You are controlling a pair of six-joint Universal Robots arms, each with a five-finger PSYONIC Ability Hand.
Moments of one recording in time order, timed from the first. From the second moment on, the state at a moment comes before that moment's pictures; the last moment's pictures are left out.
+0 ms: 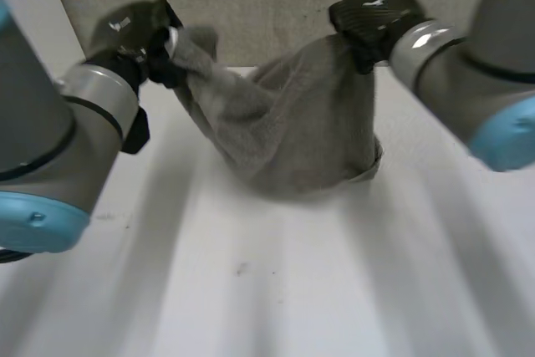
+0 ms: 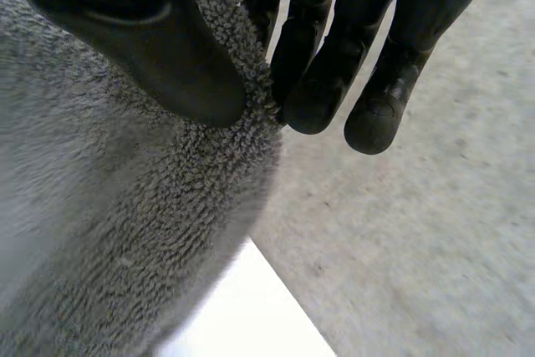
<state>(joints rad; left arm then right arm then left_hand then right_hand) 4.17 -1.79 -1.28 3.14 -1.76 2.98 2.07 -1.08 0.79 0.34 1.47 2.67 1.19 1.22 1.22 1.22 1.02 1.32 1.30 1.33 1.34 1.16</state>
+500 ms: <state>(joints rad) 4.18 -1.72 -1.75 3.15 -1.75 3.02 2.06 -1.32 1.33 0.42 1.31 2.62 1.19 1.22 1.22 1.22 1.02 0.23 0.24 0.24 0.26 0.06</state>
